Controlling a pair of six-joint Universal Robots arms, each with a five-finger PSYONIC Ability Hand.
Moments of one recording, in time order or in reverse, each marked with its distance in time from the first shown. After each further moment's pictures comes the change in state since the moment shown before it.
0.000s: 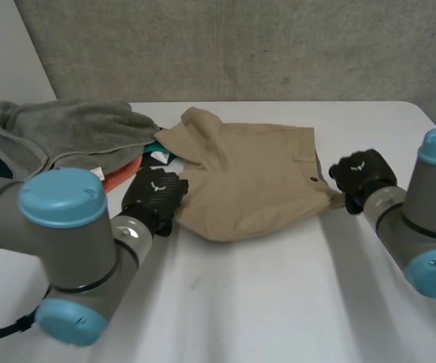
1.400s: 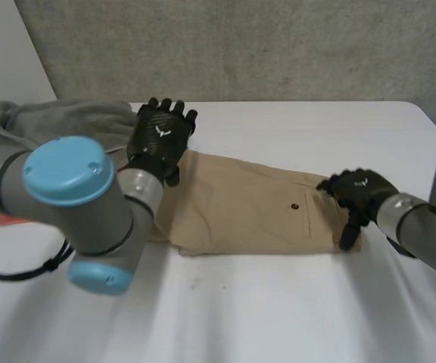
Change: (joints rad) left arm -0.017 -0.061 0.180 0.181 -0.050 0.084; right arm -0.093 0.017 -0.033 0.220 -0.200 0.161; left_hand -0.966 -0.993 -0.981 -1.000 -0.952; right_hand -0.843 -0.966 -0.984 -0.984 -0.973
